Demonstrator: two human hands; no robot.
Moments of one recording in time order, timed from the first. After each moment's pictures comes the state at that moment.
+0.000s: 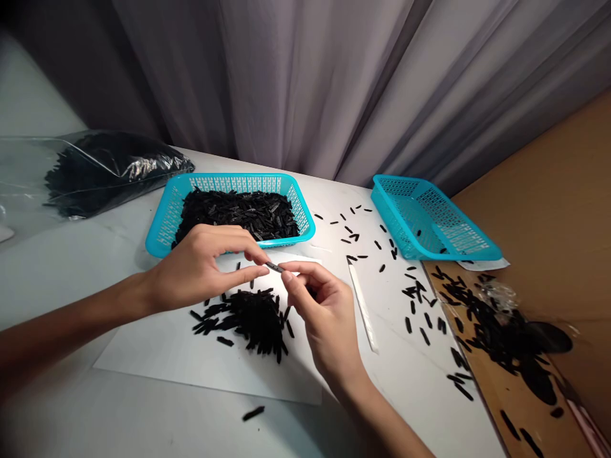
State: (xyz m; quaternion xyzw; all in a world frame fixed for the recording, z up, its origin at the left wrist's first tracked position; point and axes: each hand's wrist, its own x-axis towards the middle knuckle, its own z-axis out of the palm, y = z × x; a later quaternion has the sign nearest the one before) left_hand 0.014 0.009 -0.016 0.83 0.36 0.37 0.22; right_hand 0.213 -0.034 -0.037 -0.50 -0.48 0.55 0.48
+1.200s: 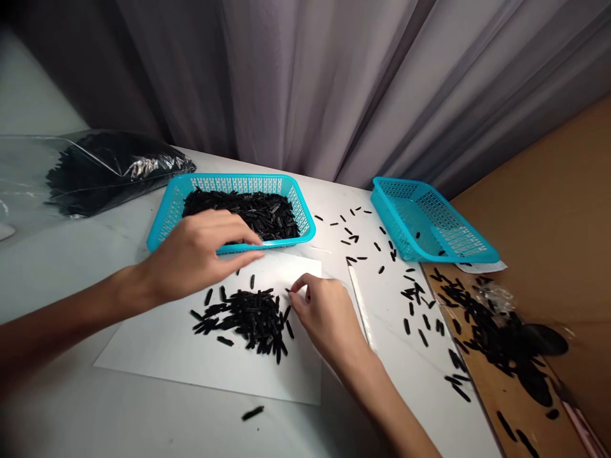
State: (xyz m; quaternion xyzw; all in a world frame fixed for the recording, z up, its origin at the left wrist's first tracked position) left_hand 0.006 0.017 -0.016 0.86 0.41 0.30 0.05; right_hand 0.234 -0.016 -0.047 -0.60 -0.77 0.19 0.13
